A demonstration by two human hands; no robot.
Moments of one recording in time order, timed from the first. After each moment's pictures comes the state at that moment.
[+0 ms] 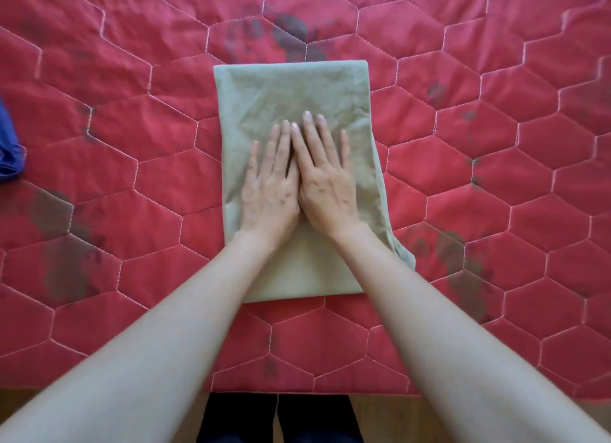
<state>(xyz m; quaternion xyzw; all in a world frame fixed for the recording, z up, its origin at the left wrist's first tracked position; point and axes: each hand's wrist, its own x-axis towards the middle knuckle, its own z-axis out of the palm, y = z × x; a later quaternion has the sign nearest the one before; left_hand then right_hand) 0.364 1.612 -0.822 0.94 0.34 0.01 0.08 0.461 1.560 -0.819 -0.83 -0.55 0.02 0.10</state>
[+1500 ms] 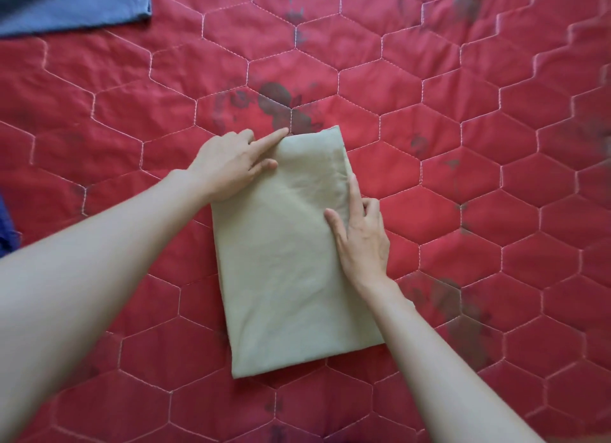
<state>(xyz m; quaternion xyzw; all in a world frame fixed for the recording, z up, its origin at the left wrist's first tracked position) 0.419 1.783 -0.813 0.96 0.21 -0.12 0.15 0.506 1.541 -0.809 -0.92 -0.30 0.17 0.17</state>
